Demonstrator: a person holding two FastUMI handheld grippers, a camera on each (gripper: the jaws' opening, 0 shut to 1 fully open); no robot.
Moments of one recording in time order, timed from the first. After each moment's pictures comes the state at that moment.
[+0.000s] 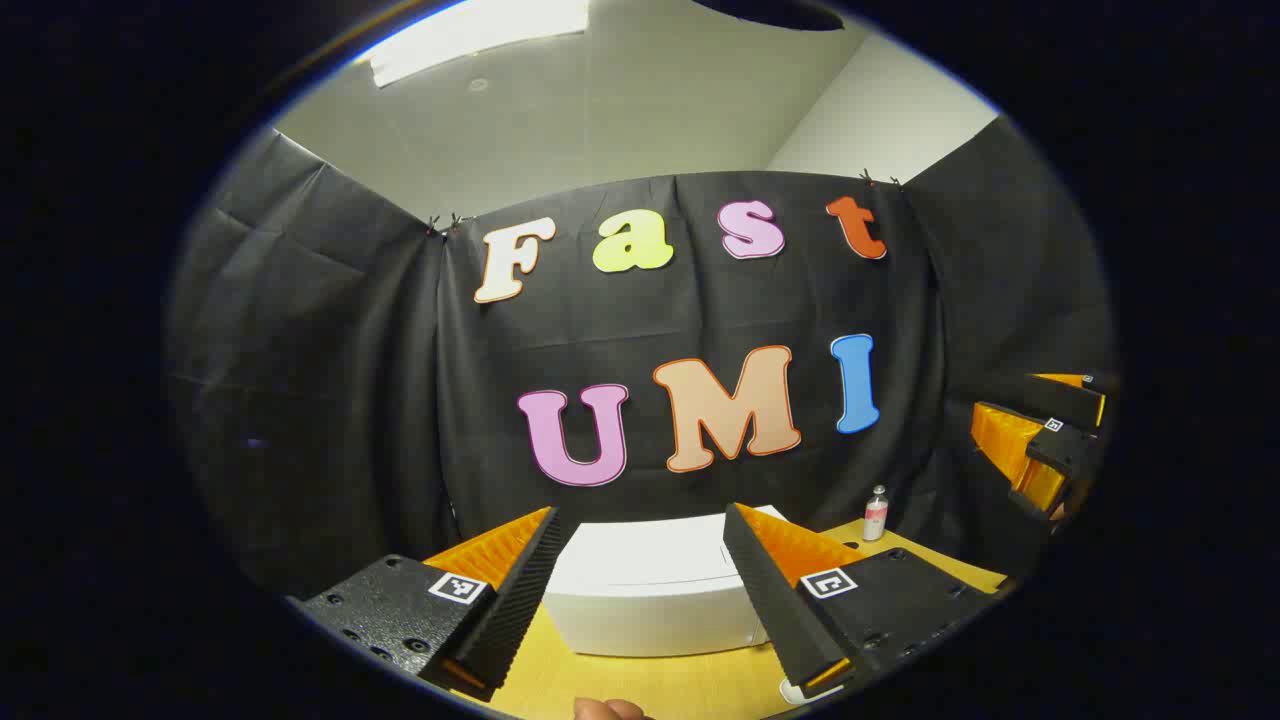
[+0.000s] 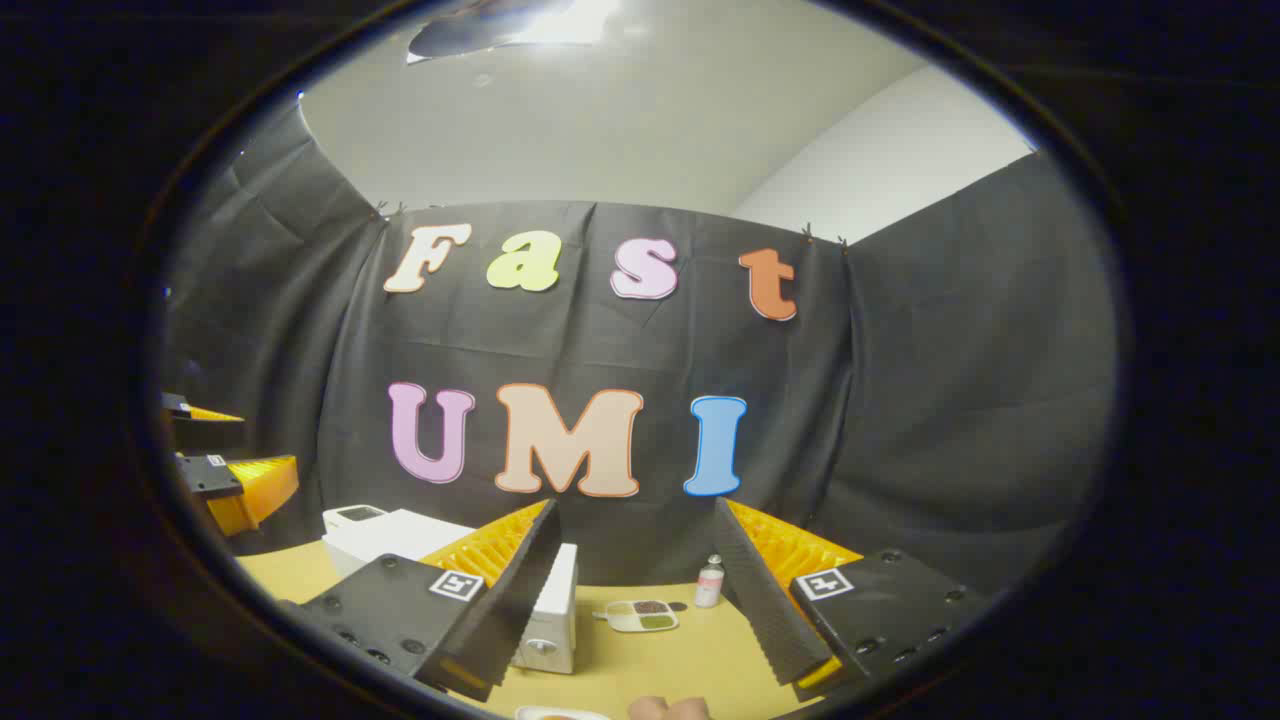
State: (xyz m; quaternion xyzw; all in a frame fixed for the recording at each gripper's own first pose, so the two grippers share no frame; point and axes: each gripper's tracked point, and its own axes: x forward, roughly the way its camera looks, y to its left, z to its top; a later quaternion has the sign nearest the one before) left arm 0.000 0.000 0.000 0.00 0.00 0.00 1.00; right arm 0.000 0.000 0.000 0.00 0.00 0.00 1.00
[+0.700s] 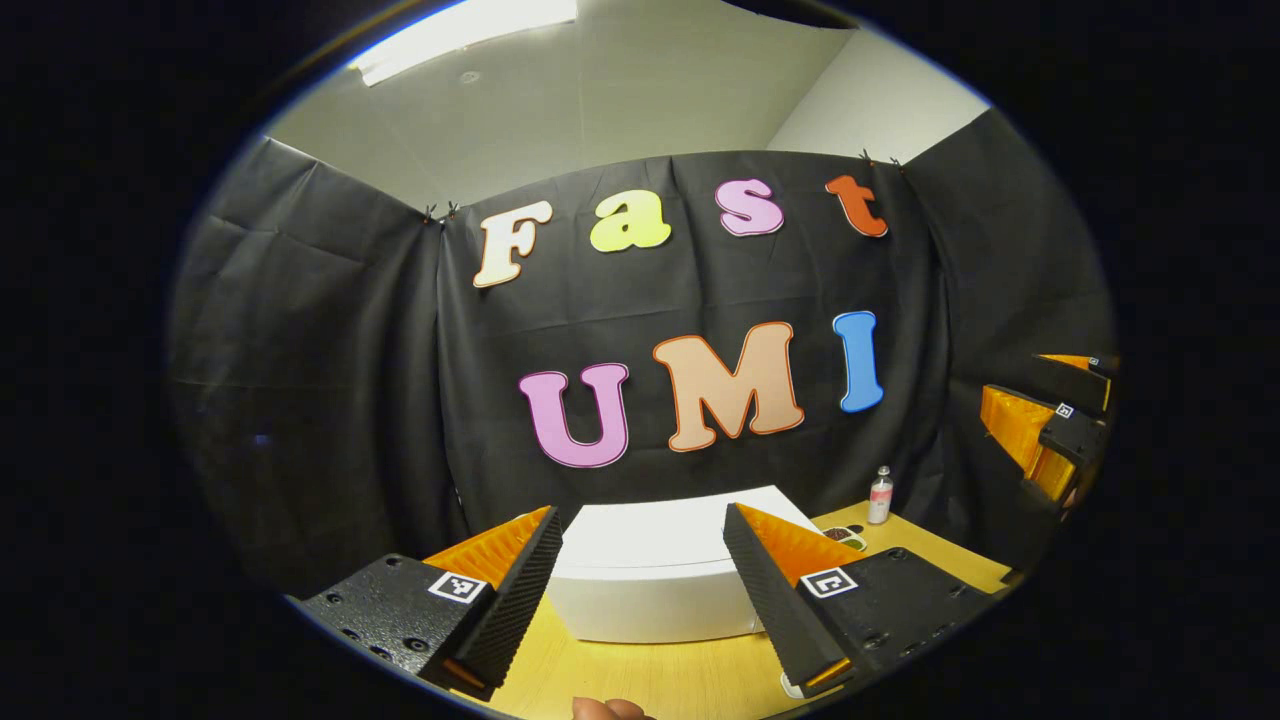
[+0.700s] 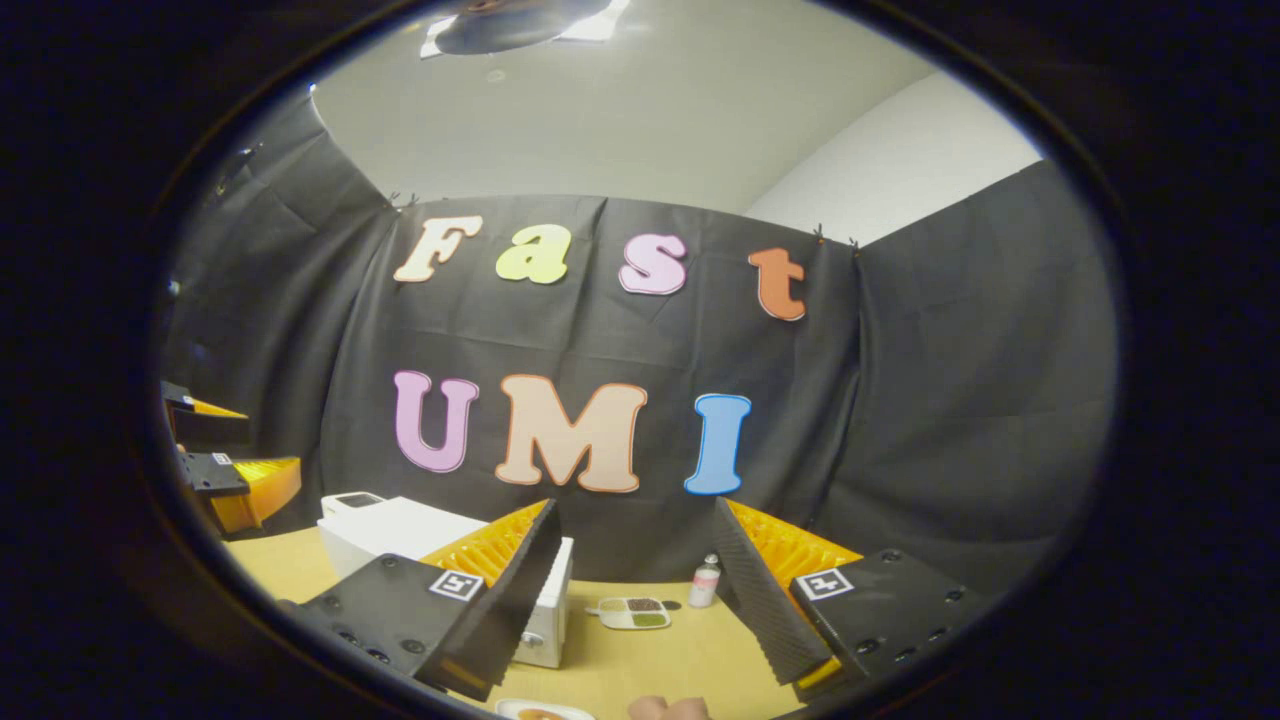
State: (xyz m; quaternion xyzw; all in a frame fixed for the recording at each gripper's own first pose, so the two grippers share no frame) left arm -0.001 -0.010 -0.015 0.01 0.03 0.01 1.00; right arm -0.001 -0.004 -0.005 -0.01 0.00 0.02 1.00
